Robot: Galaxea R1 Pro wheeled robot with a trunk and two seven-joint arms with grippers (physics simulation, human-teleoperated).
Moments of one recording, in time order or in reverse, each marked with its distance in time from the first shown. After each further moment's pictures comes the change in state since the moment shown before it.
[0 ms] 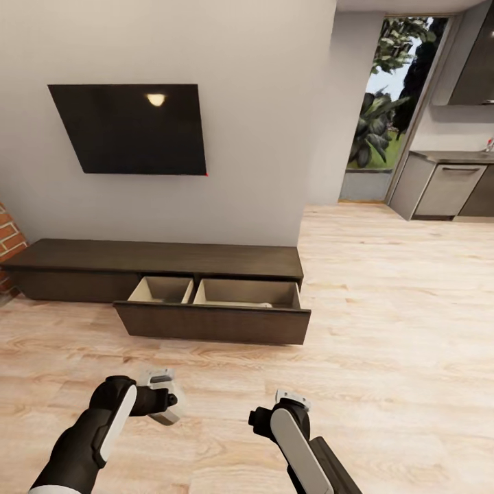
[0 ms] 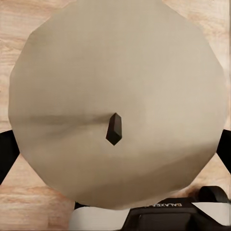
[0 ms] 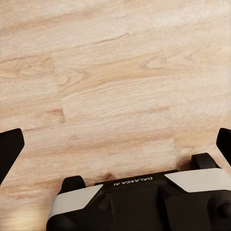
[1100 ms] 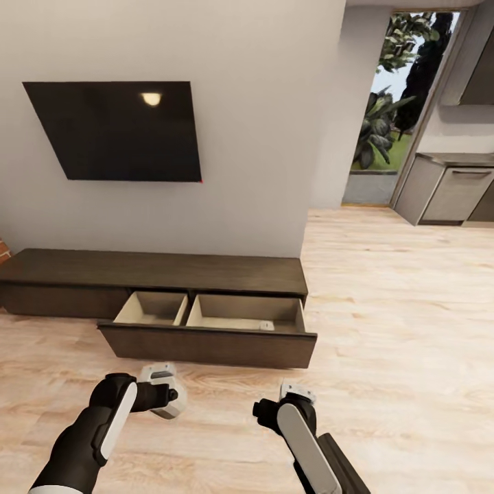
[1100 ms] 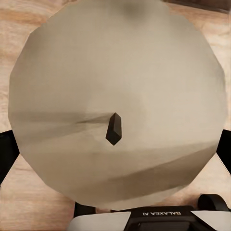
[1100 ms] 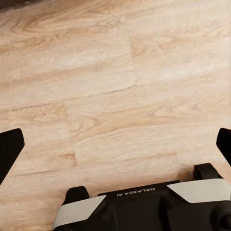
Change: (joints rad) left arm 0.000 -0.010 0.007 -0.035 -0.006 -0.002 0.006; right arm 0.001 -0.017 -0.016 -0.067 -0.001 0.010 -0.006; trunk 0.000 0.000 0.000
